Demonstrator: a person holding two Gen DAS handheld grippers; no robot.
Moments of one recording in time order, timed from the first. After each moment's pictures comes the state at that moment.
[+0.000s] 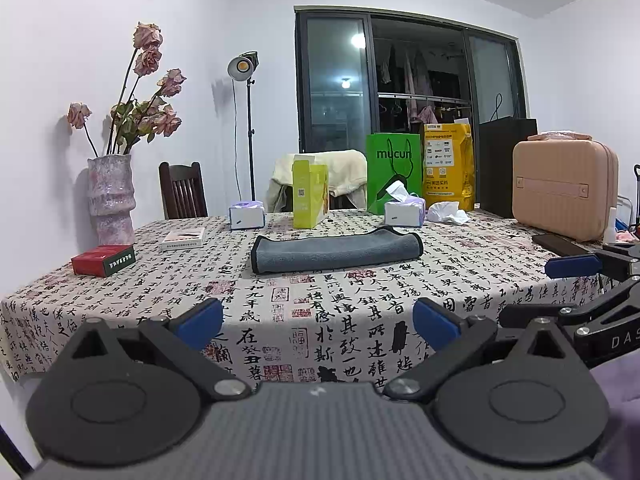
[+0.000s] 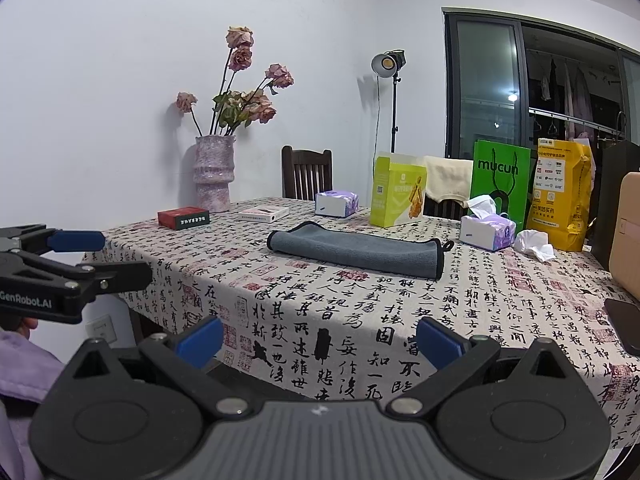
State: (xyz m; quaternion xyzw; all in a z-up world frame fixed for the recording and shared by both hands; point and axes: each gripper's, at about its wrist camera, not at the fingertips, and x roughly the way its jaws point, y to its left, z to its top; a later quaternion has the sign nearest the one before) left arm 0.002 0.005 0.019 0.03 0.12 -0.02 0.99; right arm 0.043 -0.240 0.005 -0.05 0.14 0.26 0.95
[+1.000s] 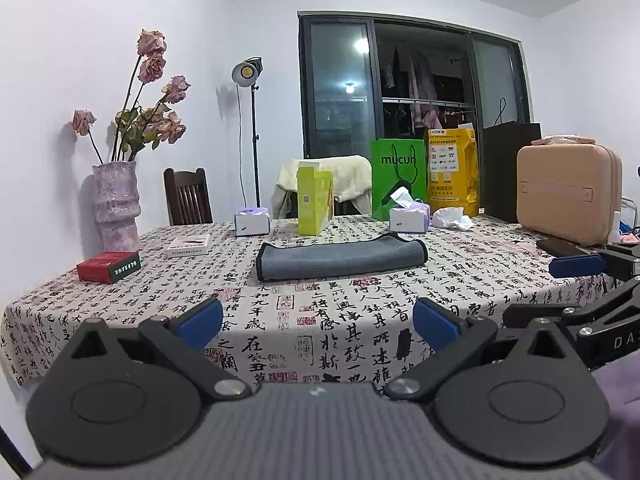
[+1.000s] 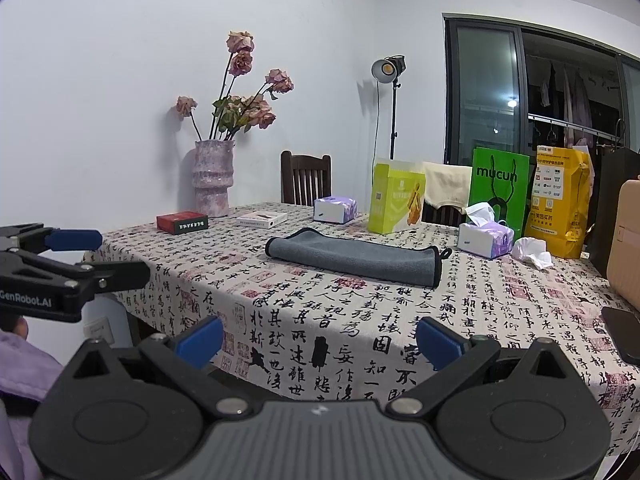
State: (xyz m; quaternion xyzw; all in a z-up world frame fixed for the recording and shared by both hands) left arm 0.000 0.006 0.022 0.03 0.11 -0.01 0.99; right arm 0.044 -0.241 0.009 -0.05 0.14 0.26 0.95
